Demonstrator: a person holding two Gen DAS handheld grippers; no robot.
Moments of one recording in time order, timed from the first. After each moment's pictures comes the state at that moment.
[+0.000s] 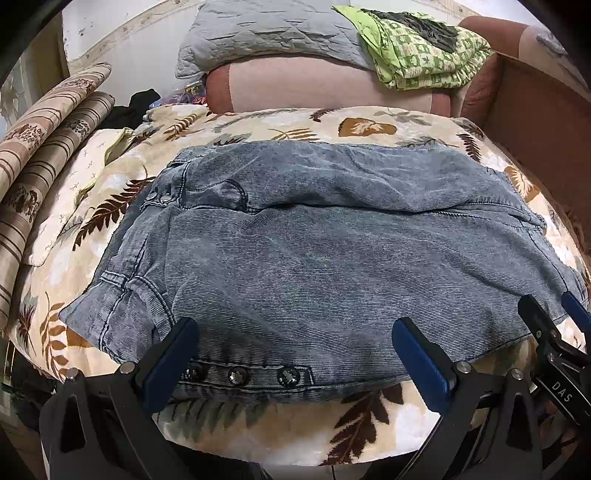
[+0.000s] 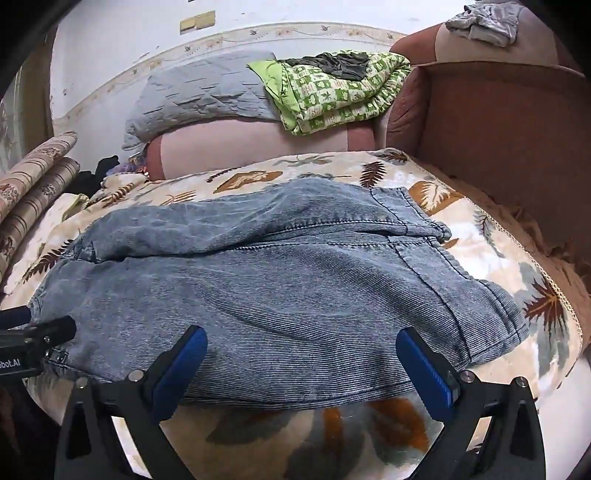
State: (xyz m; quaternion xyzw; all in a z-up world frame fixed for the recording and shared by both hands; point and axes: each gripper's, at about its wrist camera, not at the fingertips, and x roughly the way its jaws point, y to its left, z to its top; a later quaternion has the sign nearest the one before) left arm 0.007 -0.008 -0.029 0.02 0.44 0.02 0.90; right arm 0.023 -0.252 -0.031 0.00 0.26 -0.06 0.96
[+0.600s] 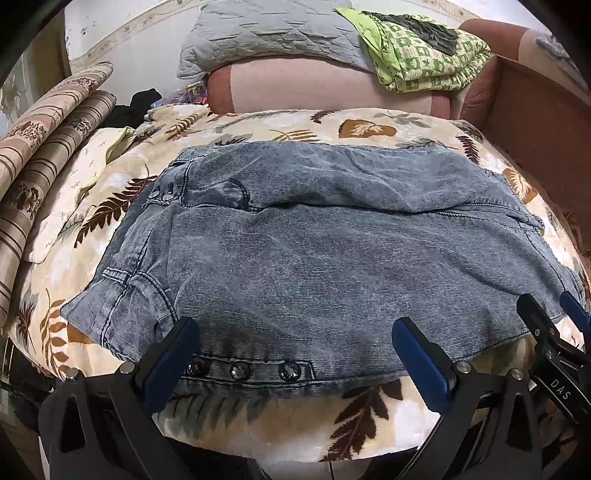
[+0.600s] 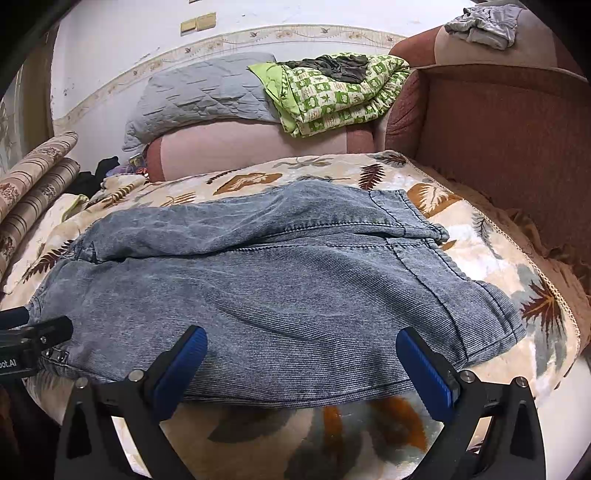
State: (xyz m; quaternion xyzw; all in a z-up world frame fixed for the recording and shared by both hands) left arm 0.003 -0.006 -0.027 0.01 0.44 0.02 0.90; right arm 0.021 -0.251 -0.030 0.00 0.26 -0.06 0.96
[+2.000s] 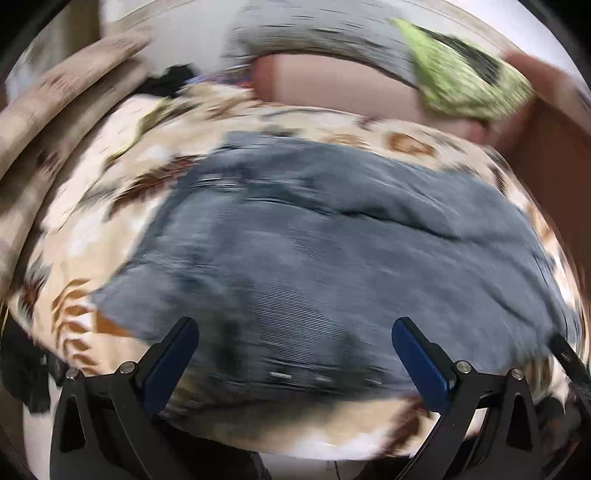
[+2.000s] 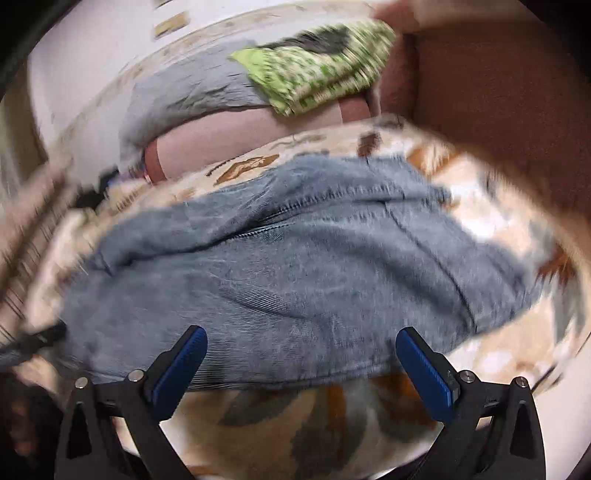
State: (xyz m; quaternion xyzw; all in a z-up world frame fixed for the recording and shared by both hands) left arm 0.006 0.085 -0.017 -0.07 0.45 0.07 0.89; right arm 0.014 -0.296 -0.028 0.15 0.32 -0.01 0.94
